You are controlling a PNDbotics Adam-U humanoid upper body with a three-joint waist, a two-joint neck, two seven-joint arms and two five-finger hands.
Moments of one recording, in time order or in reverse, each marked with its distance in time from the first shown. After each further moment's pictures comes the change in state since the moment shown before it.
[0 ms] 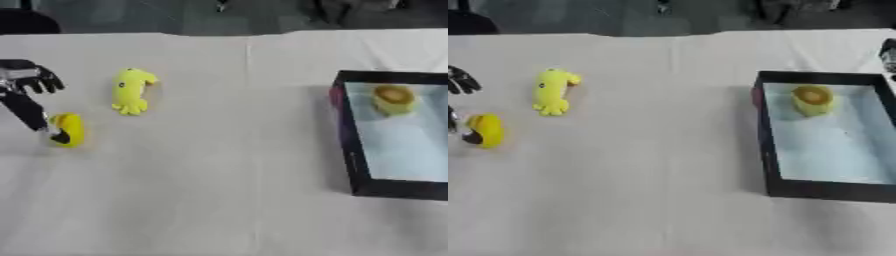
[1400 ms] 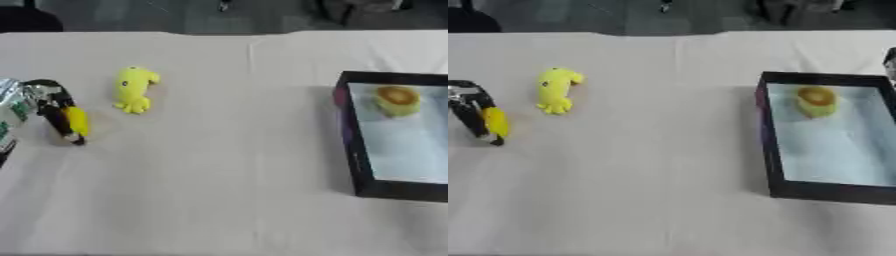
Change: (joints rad) left arm -0.085 -0.181 0.036 0.315 -0.109 0.056 0.056; right arm 0.015 0.017 -0.006 0.003 0.000 0.020 -0.016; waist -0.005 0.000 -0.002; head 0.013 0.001
